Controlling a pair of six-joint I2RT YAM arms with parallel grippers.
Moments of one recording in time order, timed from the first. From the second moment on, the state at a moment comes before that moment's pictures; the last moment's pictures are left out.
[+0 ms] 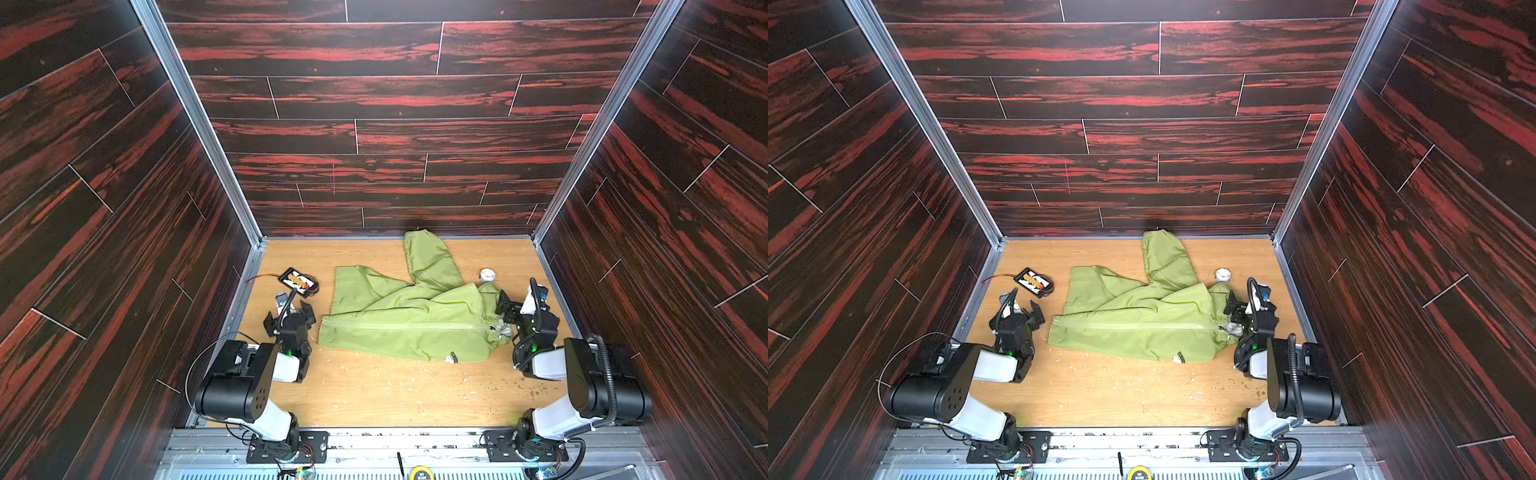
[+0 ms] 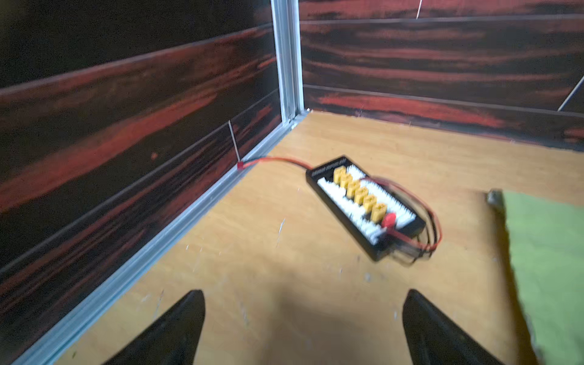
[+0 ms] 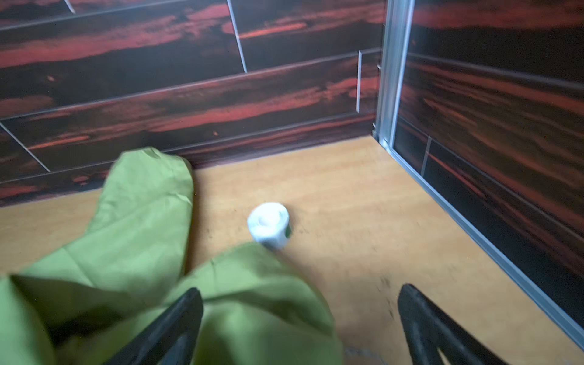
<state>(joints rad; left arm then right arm) -0.07 1.56 0.33 0.96 -0.53 -0.11 -0.08 1.56 0.31 1.11 -0.03 0.11</state>
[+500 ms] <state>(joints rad) 0.00 1.56 0.40 0.79 -0.45 -0.15 -0.07 1.56 0.31 1.03 -0.01 0.09</state>
